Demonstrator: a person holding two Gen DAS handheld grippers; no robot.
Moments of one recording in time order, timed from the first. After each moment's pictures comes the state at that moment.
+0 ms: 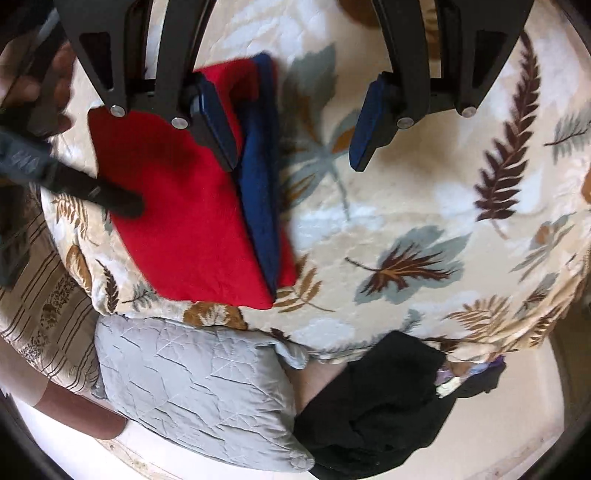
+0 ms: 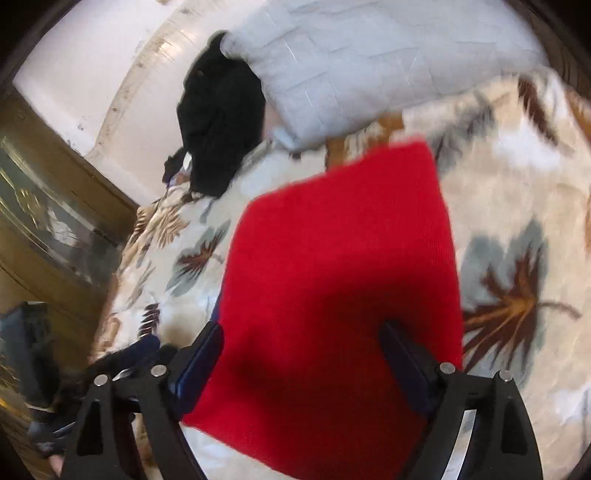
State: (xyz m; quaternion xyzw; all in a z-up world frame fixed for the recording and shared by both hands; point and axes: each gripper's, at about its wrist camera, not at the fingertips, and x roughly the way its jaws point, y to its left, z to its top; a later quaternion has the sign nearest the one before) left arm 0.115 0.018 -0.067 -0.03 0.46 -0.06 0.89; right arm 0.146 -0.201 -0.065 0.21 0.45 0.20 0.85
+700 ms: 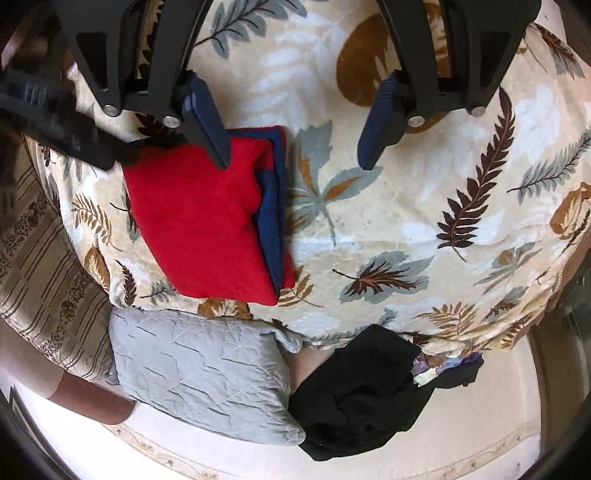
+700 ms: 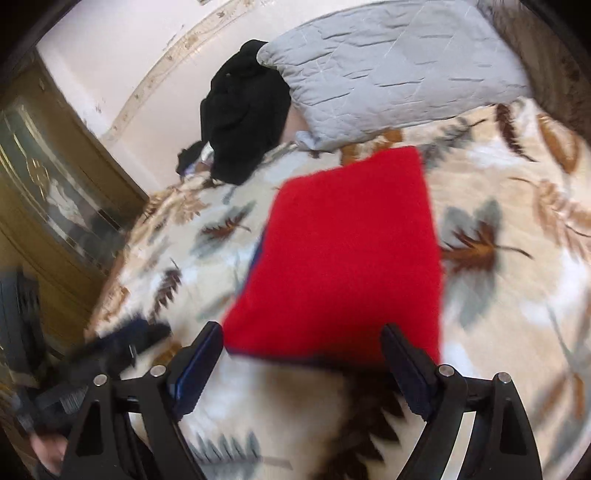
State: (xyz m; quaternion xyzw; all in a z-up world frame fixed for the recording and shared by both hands) left arm 0.040 0.017 -0.036 -0.04 0.43 -0.05 0.90; right arm 0.033 -0.202 -0.047 0.14 0.43 0.18 0.87
